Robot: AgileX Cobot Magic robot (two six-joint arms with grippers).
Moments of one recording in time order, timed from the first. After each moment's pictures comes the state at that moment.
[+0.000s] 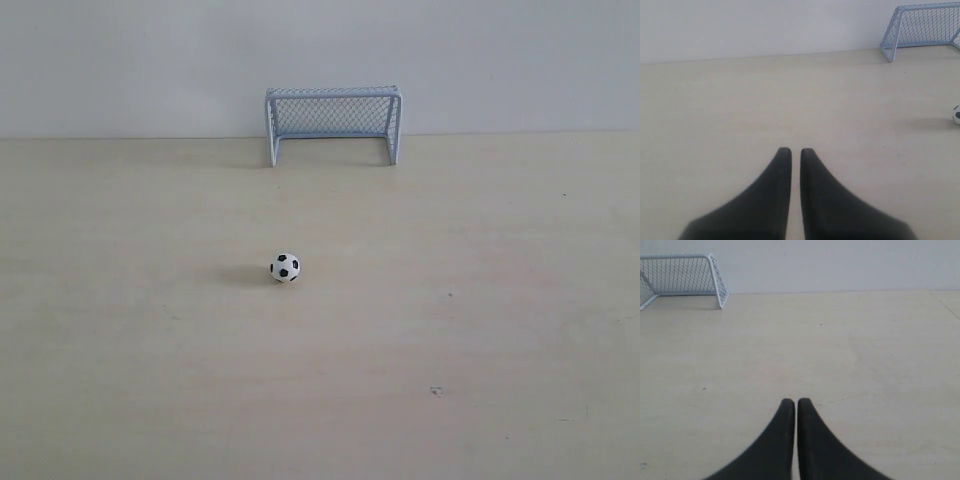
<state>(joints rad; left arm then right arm) 0.00 0.05 0.00 0.05 0.30 0.02 0.01 0.00 0.00 0.04 0.33 -0.01</state>
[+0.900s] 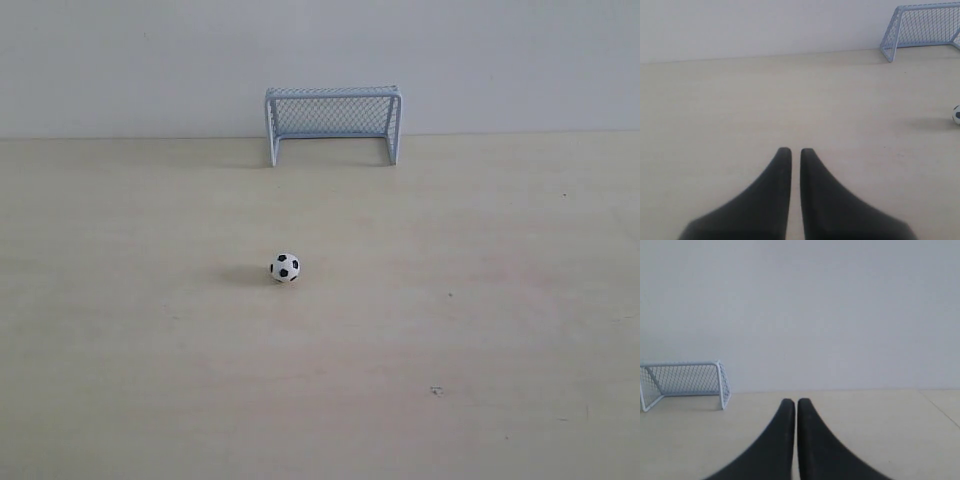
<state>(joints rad) 0.00 0.05 0.00 0.05 0.30 0.02 0.01 0.00 0.00 0.04 -0.02 -0.01</state>
